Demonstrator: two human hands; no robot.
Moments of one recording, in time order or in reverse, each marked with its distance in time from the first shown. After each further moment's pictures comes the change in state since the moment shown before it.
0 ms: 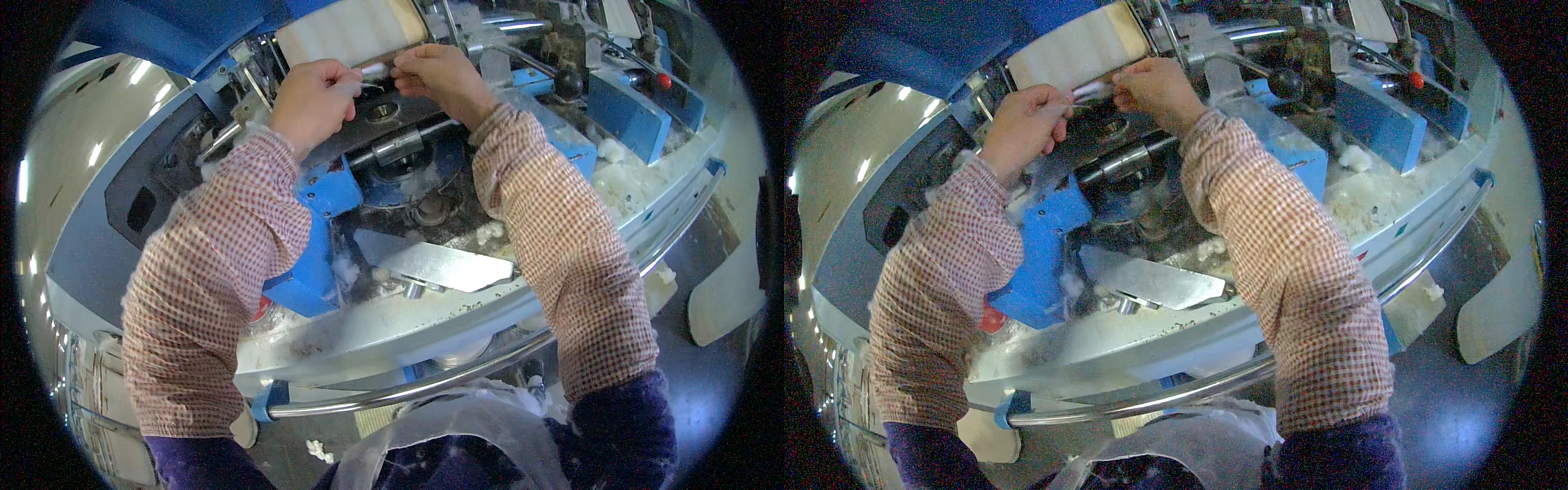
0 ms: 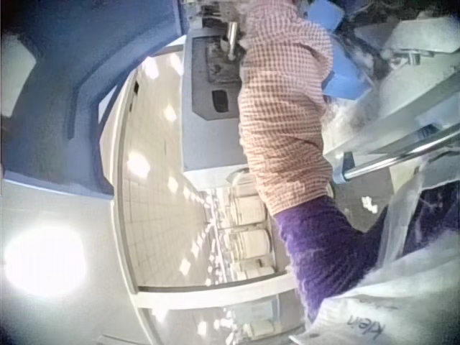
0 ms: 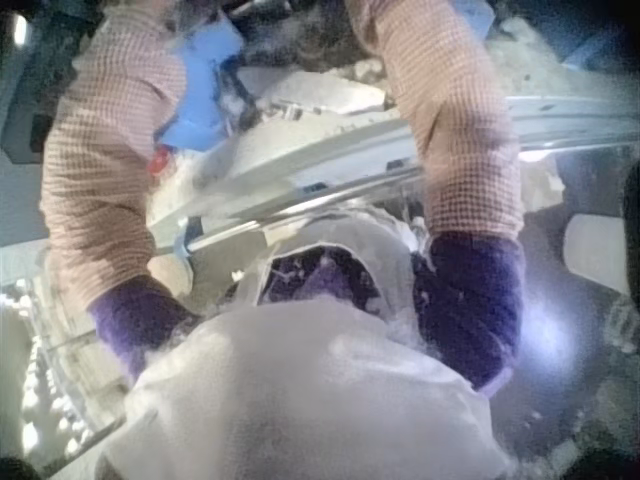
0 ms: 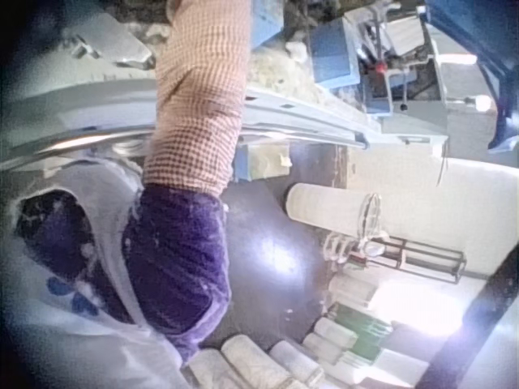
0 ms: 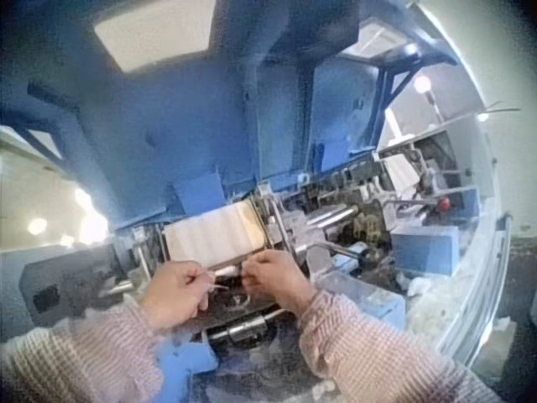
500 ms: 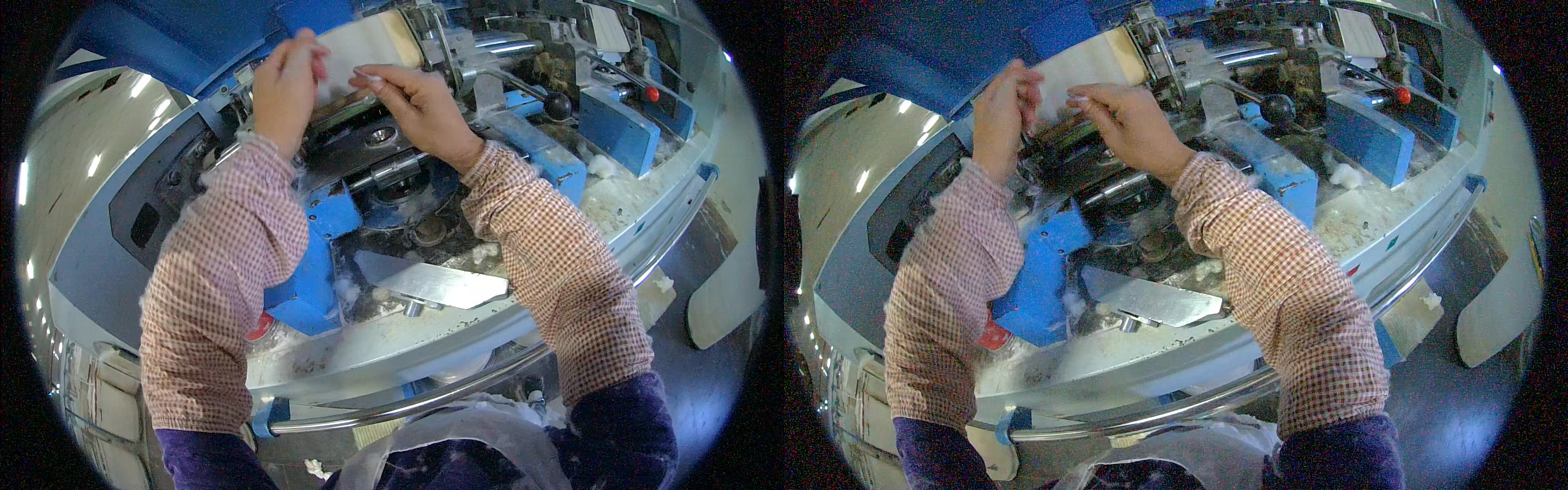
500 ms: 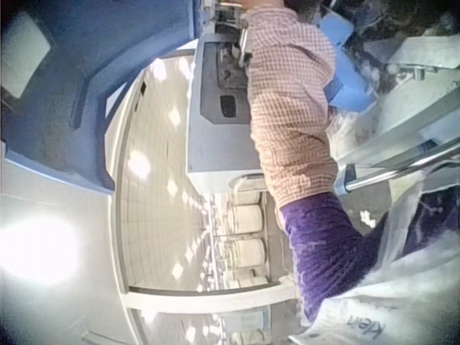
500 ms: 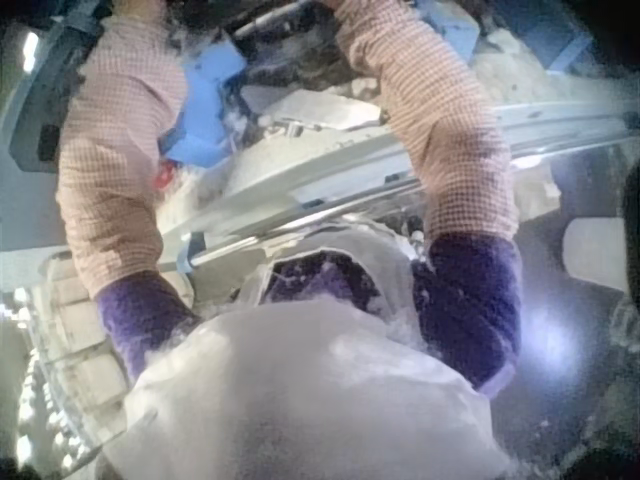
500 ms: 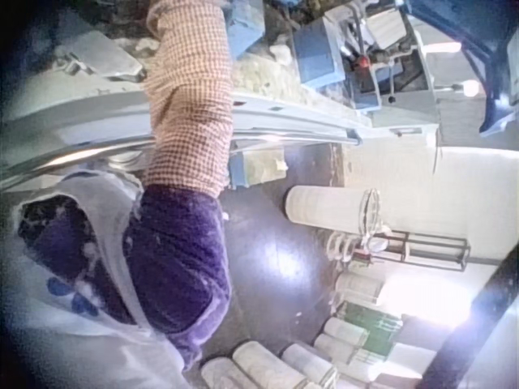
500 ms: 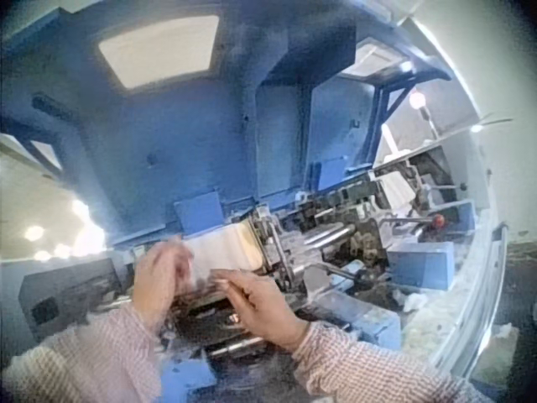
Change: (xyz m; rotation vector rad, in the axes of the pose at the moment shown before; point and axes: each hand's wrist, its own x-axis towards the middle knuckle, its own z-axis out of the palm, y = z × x) left_hand 0.031 -0.002 -0.020 -0.270 0.237 0.239; right_hand -0.023 -0.024 0.021 -0.332 -0.192 -0.631
